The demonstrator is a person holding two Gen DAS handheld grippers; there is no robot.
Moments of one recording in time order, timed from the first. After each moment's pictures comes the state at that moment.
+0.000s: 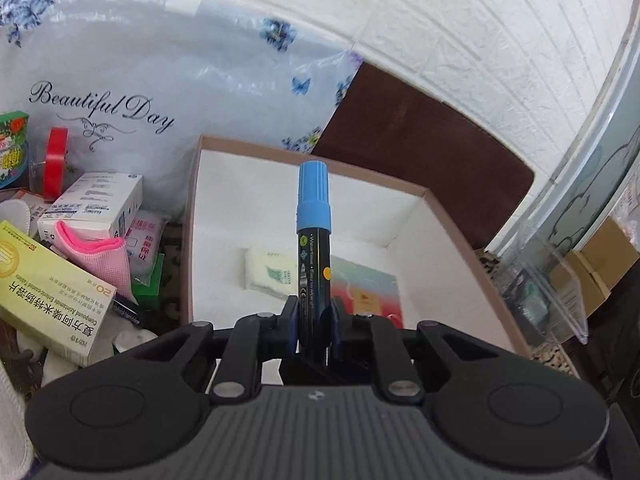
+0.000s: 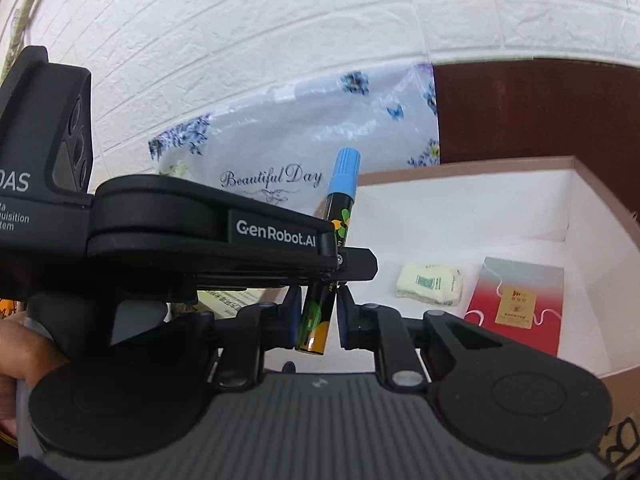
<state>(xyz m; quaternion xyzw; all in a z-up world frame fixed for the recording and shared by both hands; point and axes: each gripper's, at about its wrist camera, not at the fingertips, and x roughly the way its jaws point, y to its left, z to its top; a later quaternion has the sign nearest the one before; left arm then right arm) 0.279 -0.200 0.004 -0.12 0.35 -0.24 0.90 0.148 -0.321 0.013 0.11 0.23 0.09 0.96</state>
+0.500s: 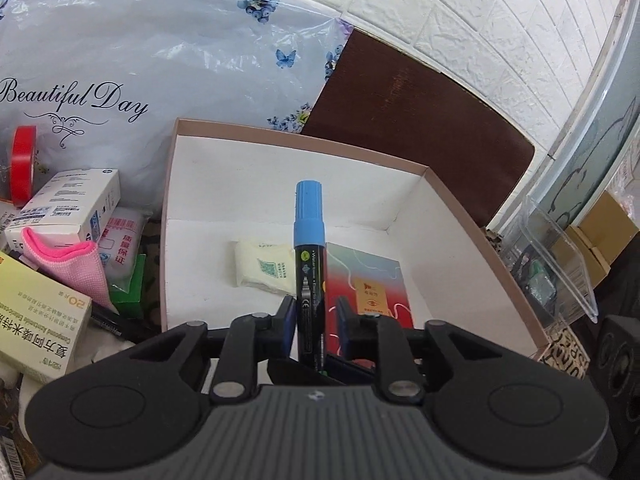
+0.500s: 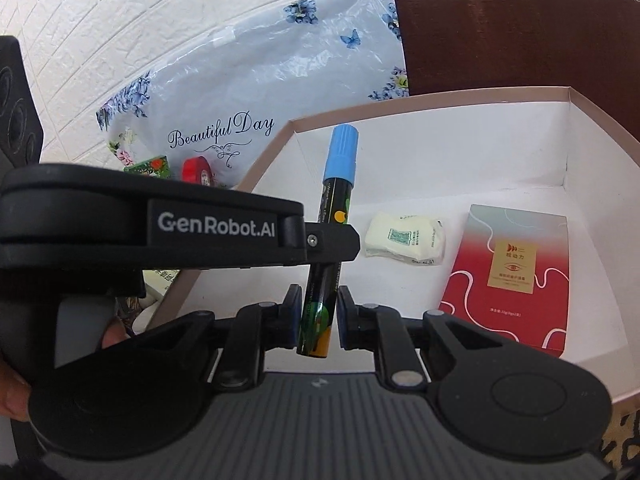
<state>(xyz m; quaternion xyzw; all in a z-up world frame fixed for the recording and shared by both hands) 0.295 -0.212 -0.005 -0.10 0.35 -0.27 0.89 0.186 -0.336 -0.023 0.14 0.30 0.06 0.94</state>
